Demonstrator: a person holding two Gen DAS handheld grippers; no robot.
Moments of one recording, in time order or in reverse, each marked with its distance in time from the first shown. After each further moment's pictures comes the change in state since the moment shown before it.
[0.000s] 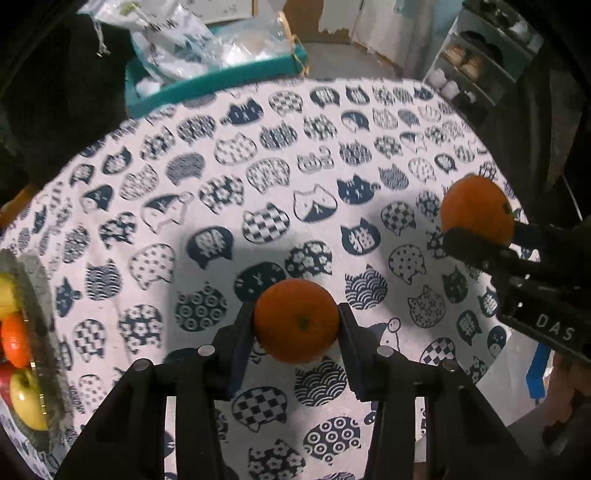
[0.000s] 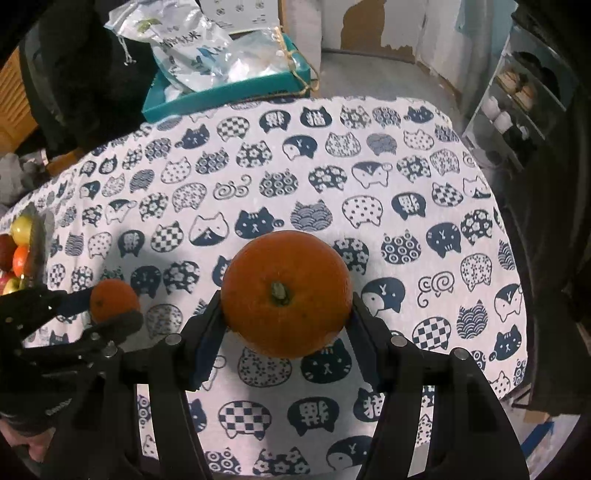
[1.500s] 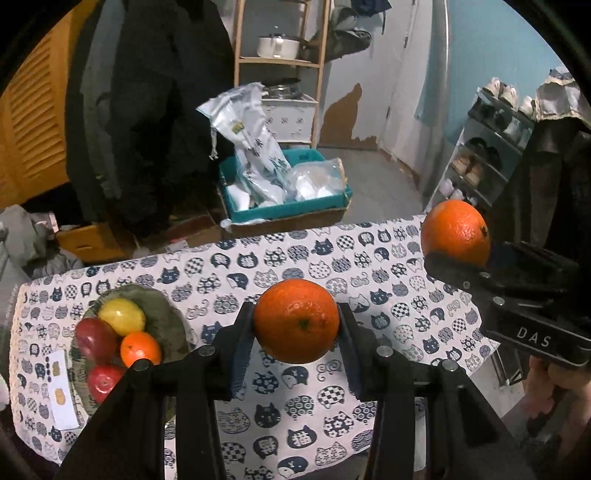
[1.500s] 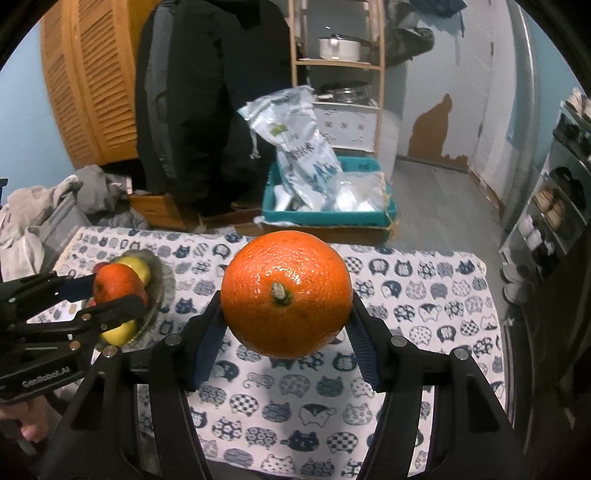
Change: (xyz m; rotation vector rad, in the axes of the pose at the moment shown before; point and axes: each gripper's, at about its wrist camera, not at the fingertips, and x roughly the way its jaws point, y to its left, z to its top) left arm -0.195 0.079 -0.027 -0.111 -0.393 0.069; right arm -0.150 0.115 0.035 -0.227 -0.332 0.161
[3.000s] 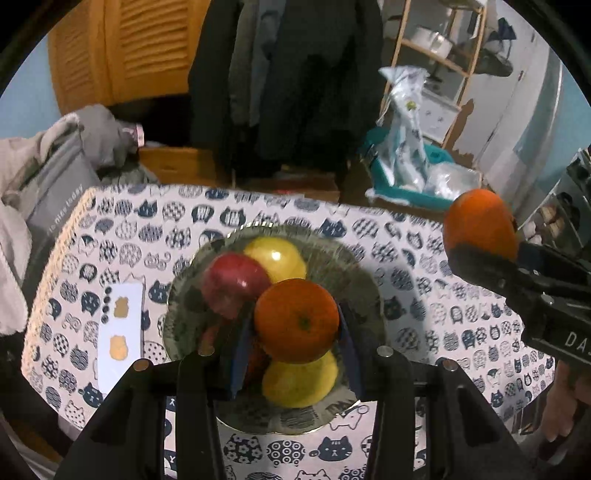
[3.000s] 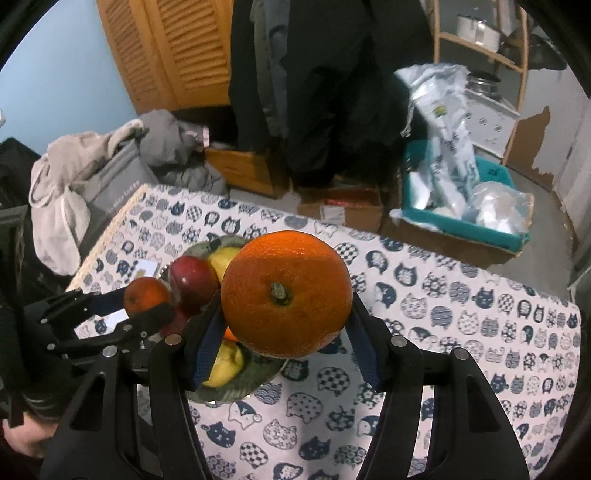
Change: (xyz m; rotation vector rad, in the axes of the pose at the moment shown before) left arm 0.026 0.204 -0.053 -0.310 0.108 0.204; right arm 0.128 0.182 0.037 -0.162 0.173 0.228
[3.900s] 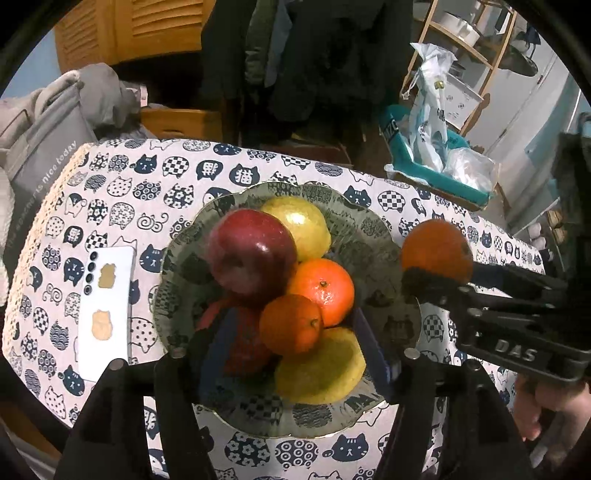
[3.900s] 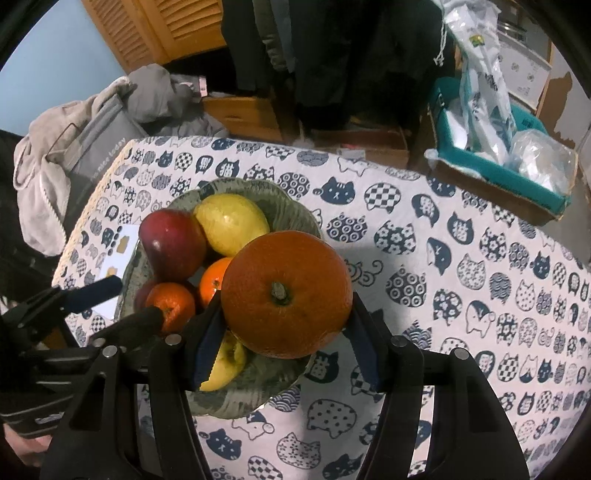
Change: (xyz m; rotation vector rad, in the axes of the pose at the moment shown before) left arm 0.034 0.025 -0.012 -0.063 0.095 -0.018; right arm 0.089 0.001 -0.016 0.051 0.191 0.064
